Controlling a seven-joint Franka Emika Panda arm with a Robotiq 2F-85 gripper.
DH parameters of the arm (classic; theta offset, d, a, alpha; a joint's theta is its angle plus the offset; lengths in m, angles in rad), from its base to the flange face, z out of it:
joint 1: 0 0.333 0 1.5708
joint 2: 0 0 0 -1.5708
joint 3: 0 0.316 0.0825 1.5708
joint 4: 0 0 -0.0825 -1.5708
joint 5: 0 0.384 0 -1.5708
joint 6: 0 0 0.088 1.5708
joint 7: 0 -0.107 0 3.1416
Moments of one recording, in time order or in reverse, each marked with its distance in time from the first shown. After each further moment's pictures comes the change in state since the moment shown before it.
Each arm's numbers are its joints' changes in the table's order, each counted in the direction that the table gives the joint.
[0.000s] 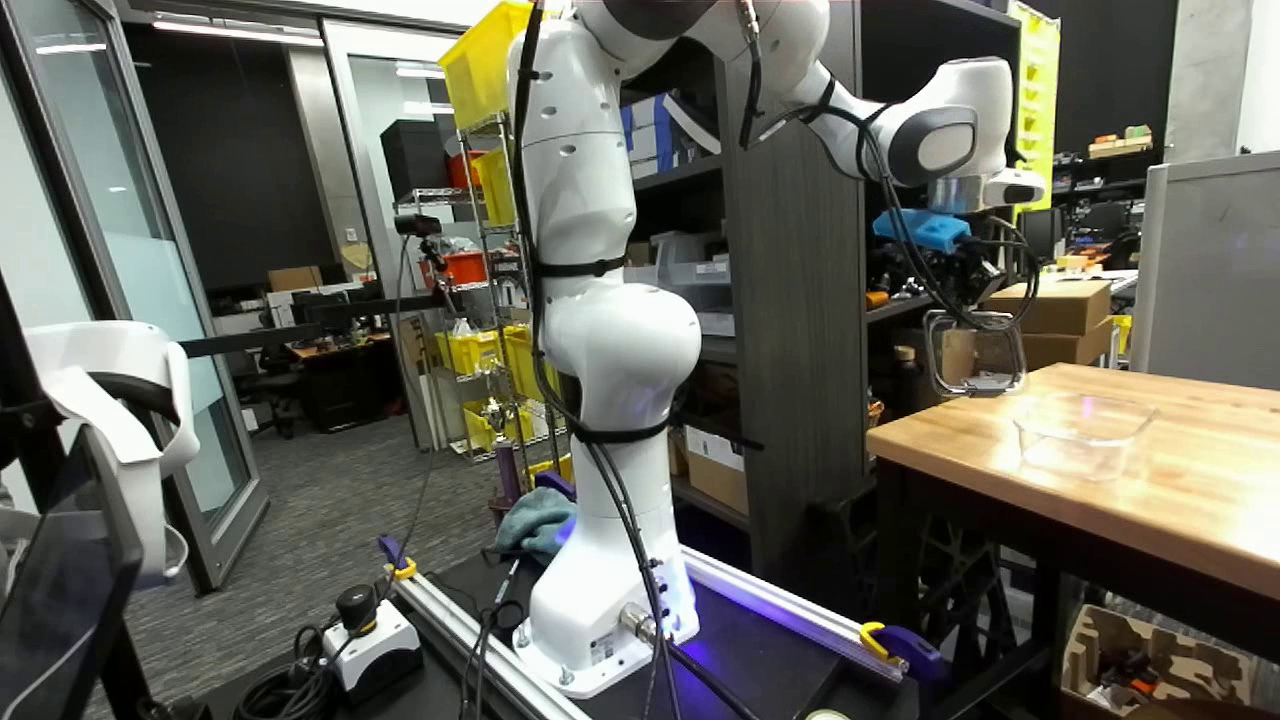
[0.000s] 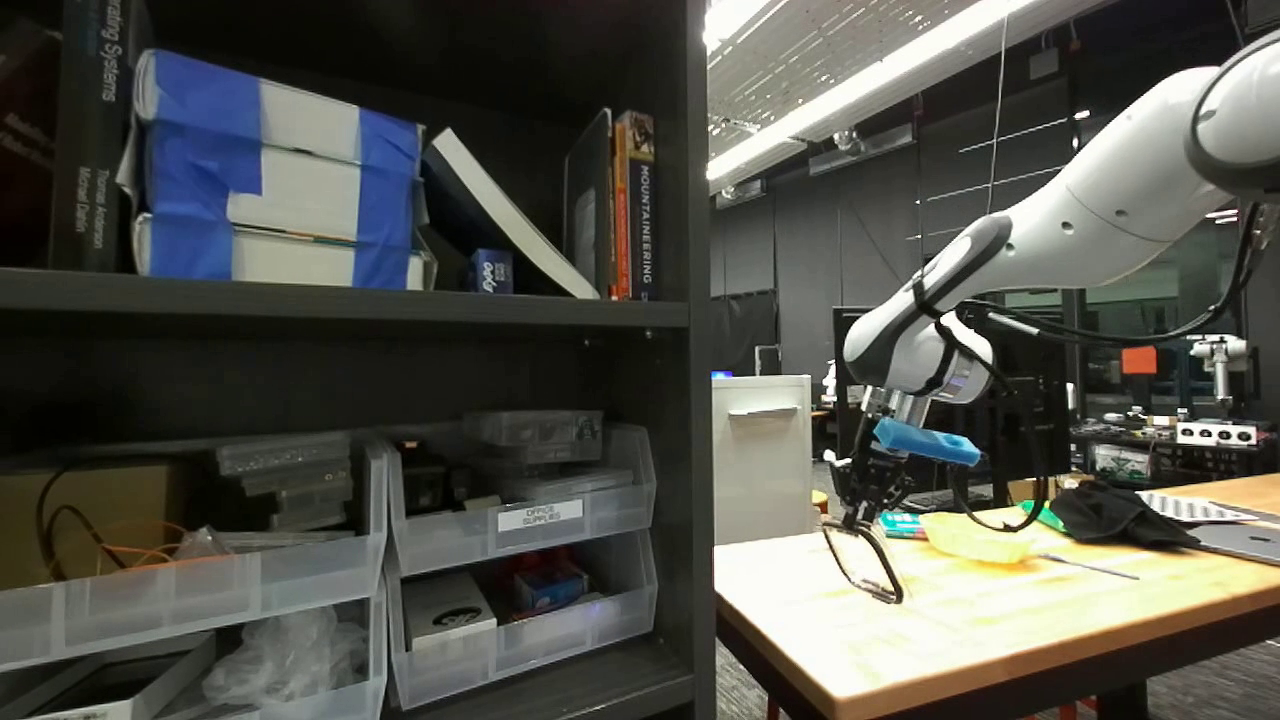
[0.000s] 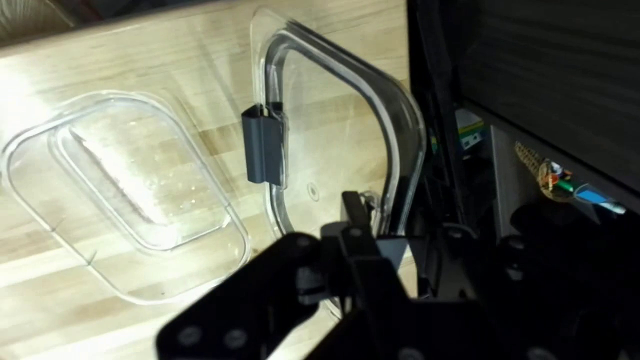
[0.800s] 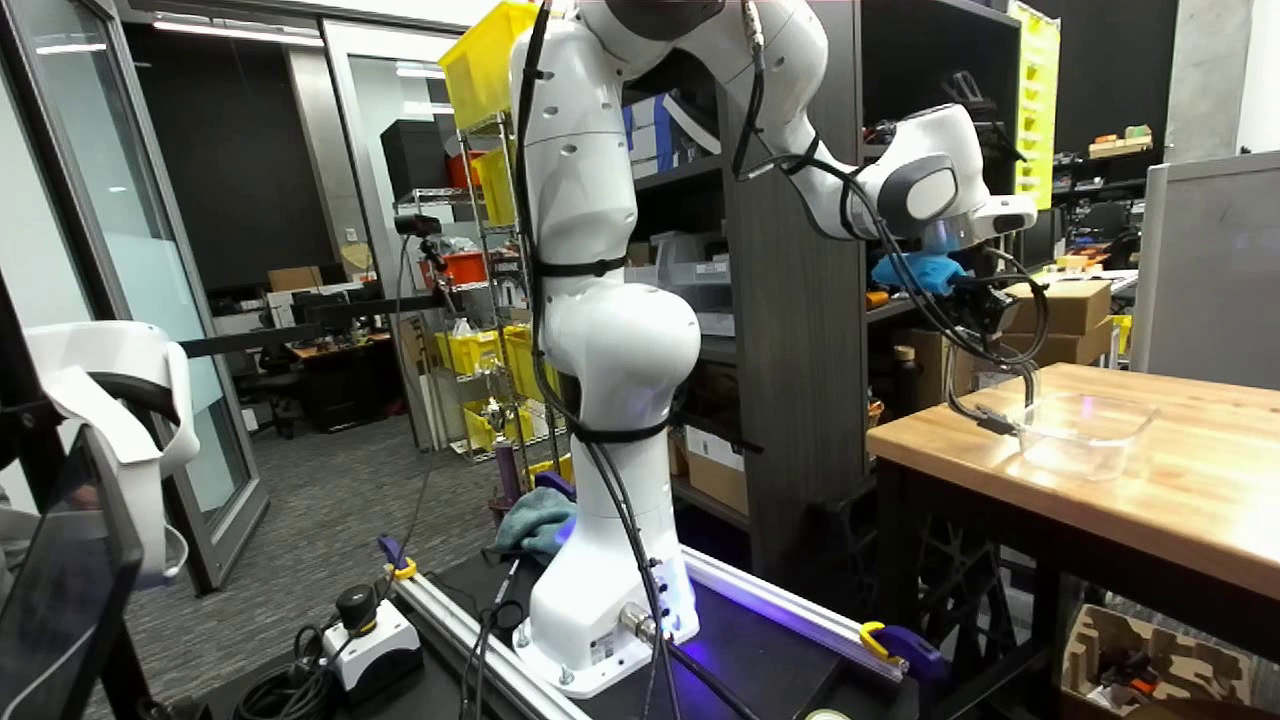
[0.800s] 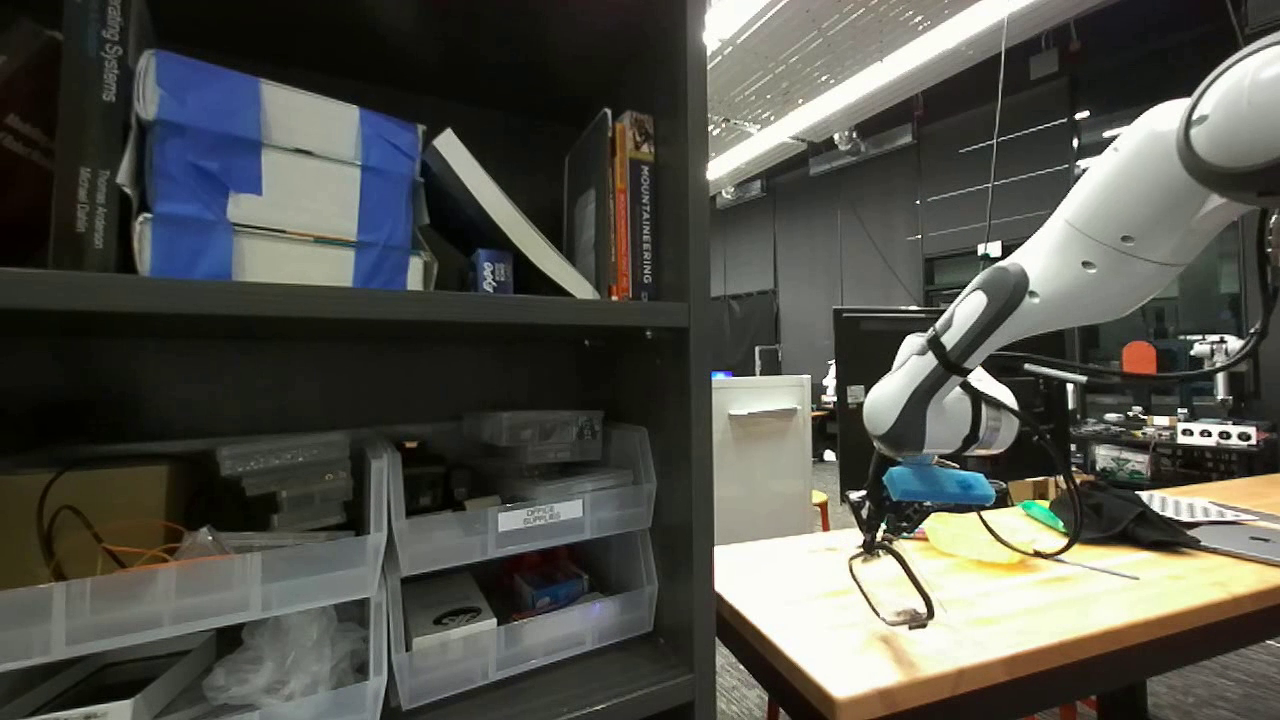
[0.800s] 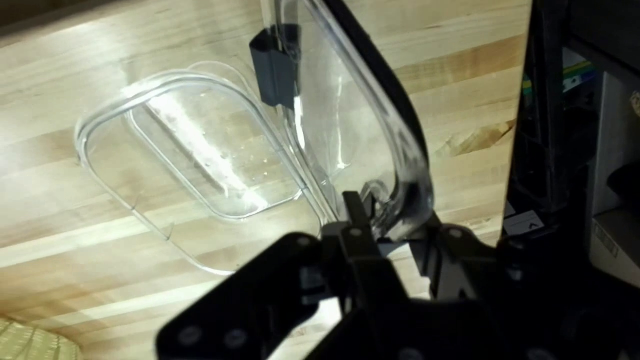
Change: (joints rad) arm -0.011 -0.012 0.002 -0.173 -0.239 -0.367 -0.203
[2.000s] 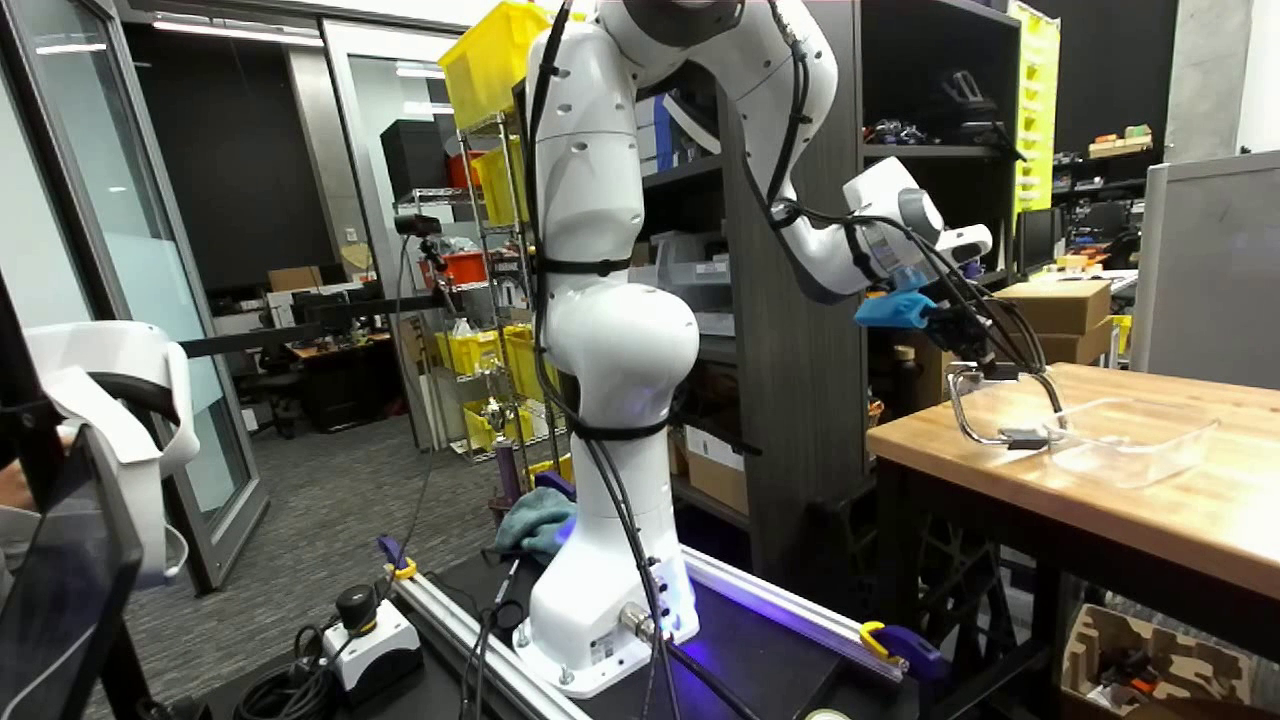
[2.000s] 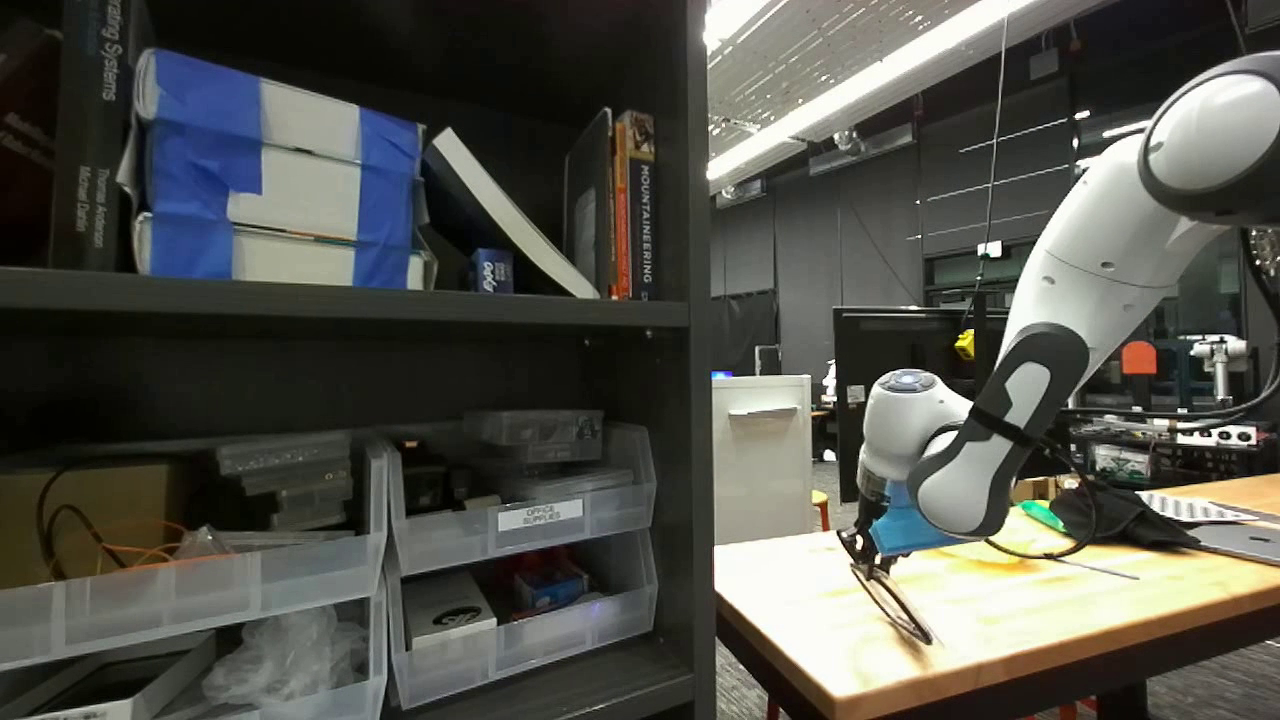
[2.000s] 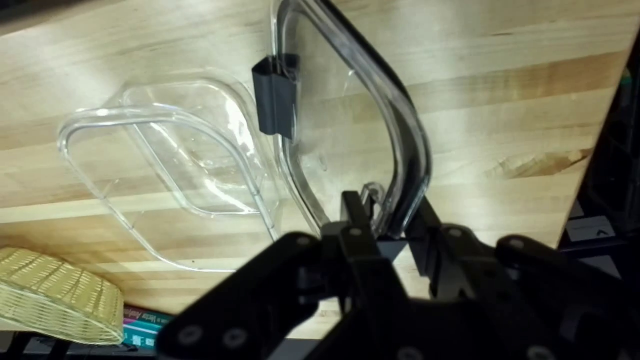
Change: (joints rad) arm -0.020 -0.068 0.012 -0.047 -0.784 -0.151 -0.689
